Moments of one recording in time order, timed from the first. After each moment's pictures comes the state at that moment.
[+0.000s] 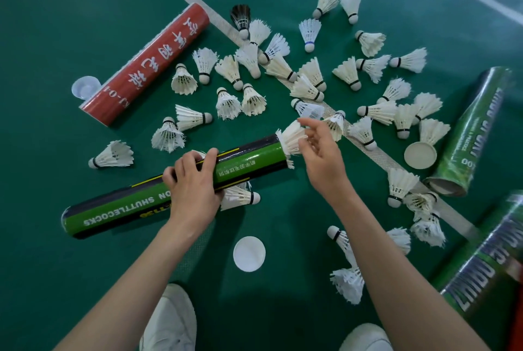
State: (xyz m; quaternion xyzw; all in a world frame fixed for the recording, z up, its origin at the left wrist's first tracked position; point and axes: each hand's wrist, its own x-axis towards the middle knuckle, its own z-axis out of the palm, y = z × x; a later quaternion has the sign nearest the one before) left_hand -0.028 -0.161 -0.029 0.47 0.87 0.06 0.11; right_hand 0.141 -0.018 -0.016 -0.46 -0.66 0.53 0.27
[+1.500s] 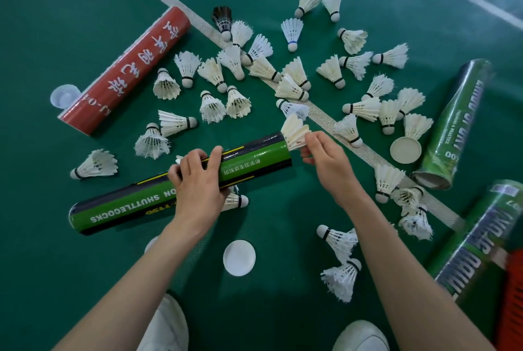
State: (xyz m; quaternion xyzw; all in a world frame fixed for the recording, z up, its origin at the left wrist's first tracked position) left_hand -0.008 -0.136 -0.028 0.50 0.86 0.07 0.11; right_hand 0.176 -0.003 -0.012 -0.51 -0.62 0.56 0.22
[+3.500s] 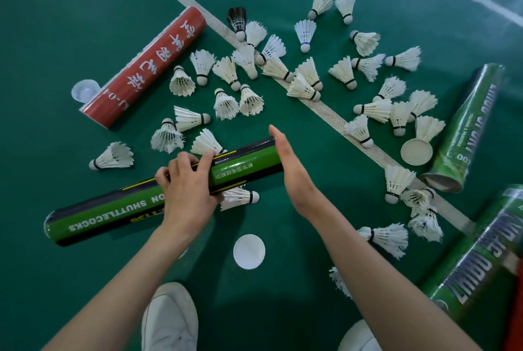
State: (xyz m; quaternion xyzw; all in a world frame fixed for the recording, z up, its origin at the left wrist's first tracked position) left_hand -0.028 -0.167 -0.019 0.48 0.87 0.06 0.09; right_hand 0.121 -0.058 -0.006 -0.41 -0.56 0.70 0.16
